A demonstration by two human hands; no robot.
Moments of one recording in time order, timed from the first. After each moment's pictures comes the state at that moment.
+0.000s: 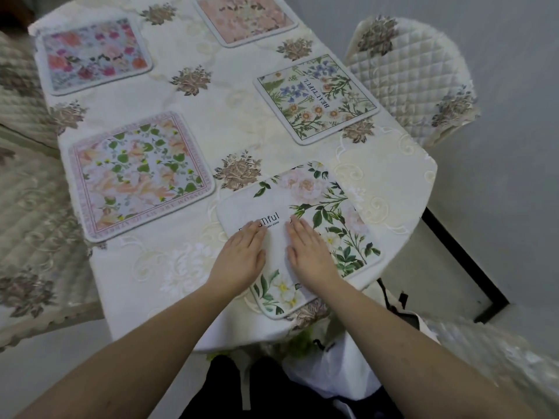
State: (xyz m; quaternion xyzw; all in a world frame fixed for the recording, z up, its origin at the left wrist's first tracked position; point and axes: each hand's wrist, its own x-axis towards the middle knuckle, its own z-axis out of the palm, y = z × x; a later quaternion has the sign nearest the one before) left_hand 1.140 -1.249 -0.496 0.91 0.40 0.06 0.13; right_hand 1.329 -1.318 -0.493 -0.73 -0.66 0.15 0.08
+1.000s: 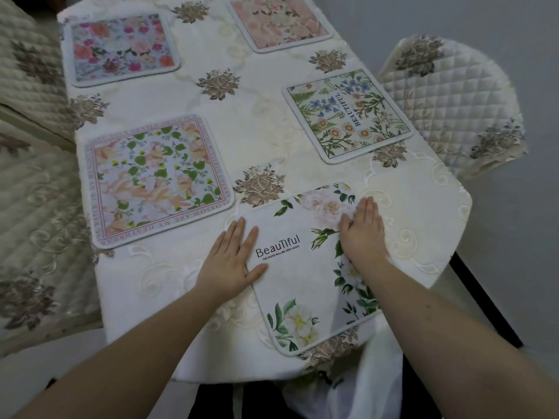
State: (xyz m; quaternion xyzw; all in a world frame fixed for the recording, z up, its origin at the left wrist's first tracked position) left_hand 1.100 -1.199 -0.514 0.87 0.47 -0.01 0.13; right_hand 1.413 -1.226 -0.506 -0.87 -0.48 0.12 0.09
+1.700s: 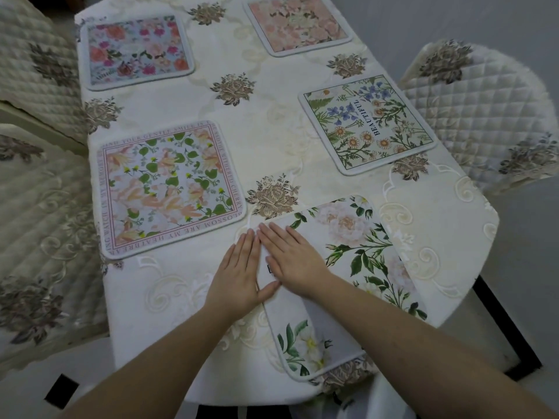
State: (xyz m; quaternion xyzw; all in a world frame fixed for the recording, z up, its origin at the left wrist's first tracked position) left_hand 1.105 -1.200 -0.513 0.87 0.48 0.02 0.13; right_hand 1.289 -1.195 -0.512 -0.55 -0.83 0.10 0.03
